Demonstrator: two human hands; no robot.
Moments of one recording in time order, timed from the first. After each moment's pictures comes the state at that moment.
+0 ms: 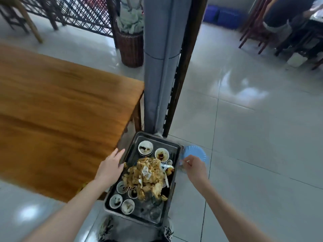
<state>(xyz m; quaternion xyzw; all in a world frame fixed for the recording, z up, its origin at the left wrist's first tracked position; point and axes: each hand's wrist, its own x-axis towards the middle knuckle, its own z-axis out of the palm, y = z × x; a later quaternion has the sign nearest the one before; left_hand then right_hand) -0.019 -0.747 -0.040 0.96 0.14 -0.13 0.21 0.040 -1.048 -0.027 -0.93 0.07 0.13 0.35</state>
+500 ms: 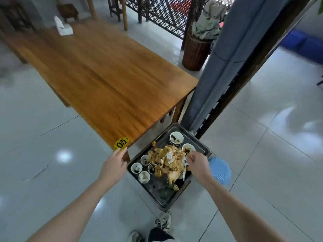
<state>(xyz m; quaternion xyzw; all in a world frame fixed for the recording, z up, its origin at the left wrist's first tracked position) -0.197 -0.762 -0.043 0.88 0.37 -0.06 0.29 0.000 -1.003 -0.021 -0.92 -0.19 0.20 0.29</state>
